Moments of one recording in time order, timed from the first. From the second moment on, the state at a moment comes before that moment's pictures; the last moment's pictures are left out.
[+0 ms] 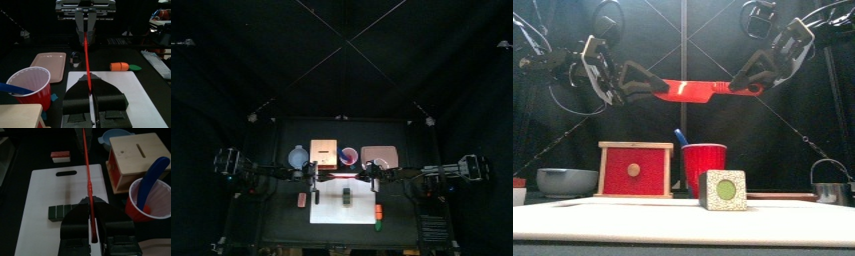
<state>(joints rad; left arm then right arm) 0.00 -0.02 1.01 -0.05 -0.93 0.02 0.00 -0.40 0.91 -0.52 -0.04 0.57</state>
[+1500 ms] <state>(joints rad) -0.14 0.28 0.92 -0.24 -0.95 0.11 0.08 -0.17 0.93 -0.45 -0.04 0.57</state>
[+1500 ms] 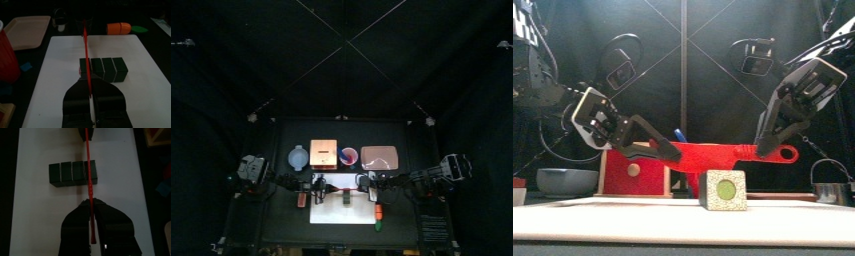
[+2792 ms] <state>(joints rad) -0.16 0.32 0.88 -0.31 -0.81 0.11 0.08 -0.10 0.90 -0.45 0.00 0.57</state>
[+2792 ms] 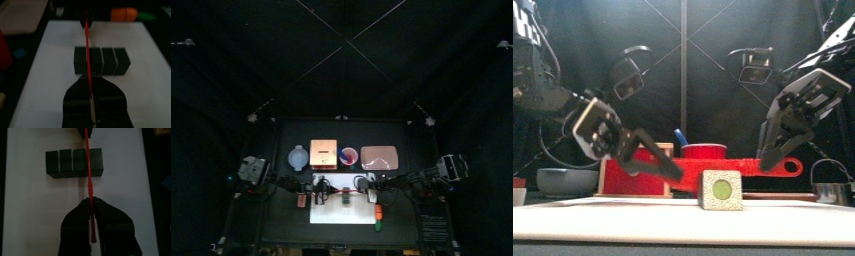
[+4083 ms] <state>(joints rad) -0.13 0.19 0.88 -0.40 -0.70 0.25 0.06 -0.18 0.89 -0.46 0.06 0.56</state>
